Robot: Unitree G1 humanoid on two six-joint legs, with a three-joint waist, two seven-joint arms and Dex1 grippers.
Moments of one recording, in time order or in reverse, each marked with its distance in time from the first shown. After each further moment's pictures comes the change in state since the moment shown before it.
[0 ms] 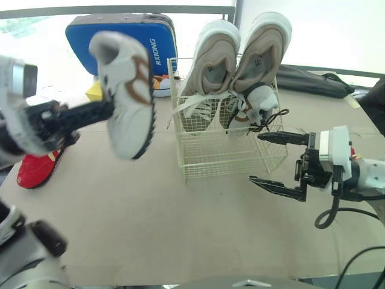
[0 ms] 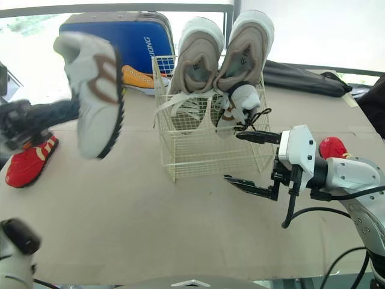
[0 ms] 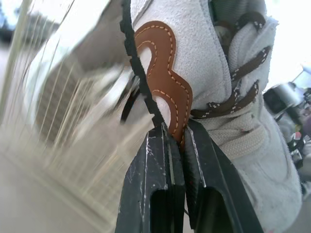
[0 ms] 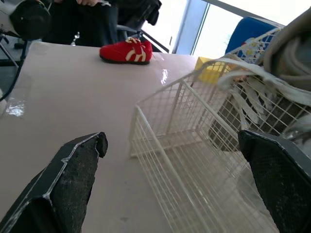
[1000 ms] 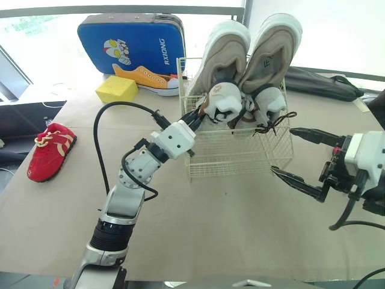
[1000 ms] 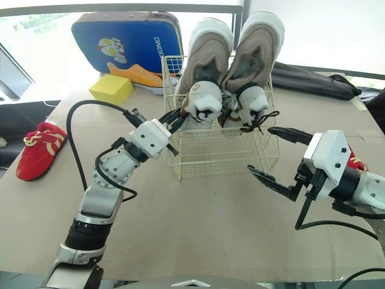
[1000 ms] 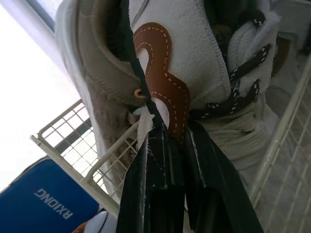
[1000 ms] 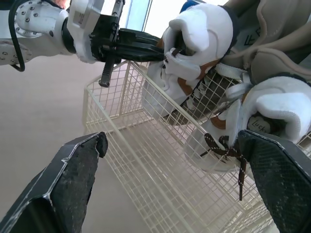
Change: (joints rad) left arm 0.384 -0.368 -0.870 -0.004 1.019 -1.685 0.534; right arm 0.190 -0.036 -0.217 -0.114 0.003 0.010 -0.144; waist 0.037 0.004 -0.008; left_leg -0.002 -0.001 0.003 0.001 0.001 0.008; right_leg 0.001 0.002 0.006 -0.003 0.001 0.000
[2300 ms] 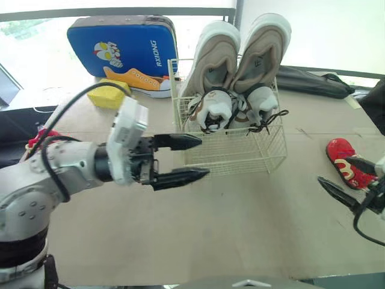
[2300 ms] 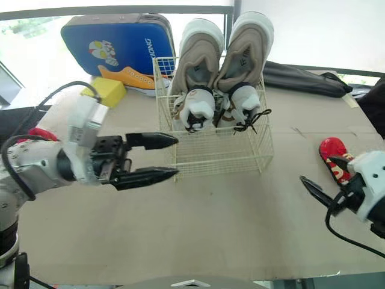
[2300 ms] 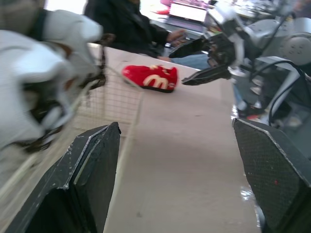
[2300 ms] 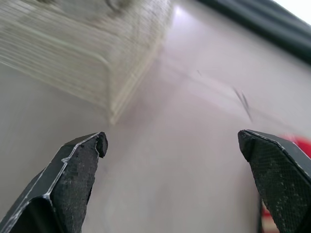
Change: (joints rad) left arm -0.063 0.478 0.315 -0.400 -1.361 1.061 -0.300; right arm 0.404 0.067 -0.329 0.123 -0.084 0.222 -0.116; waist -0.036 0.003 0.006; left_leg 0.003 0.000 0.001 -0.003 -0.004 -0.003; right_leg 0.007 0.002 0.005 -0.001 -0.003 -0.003
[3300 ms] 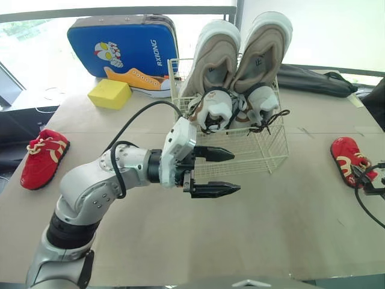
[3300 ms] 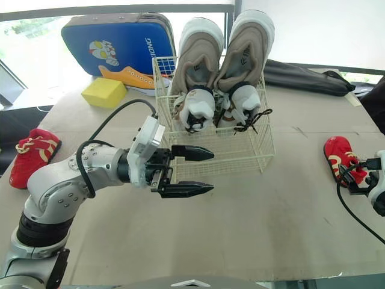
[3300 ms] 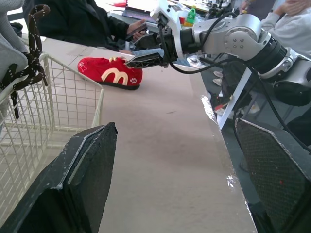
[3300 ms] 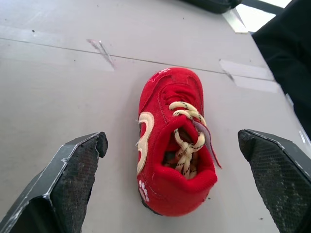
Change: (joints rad) left arm -0.065 -0.208 -0.284 0.094 0.297 -0.138 -0.110; right arm -0.218 0.133 0.060 0.228 -0.245 0.033 -0.259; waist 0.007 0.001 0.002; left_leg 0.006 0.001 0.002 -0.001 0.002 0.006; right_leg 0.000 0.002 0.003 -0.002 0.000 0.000
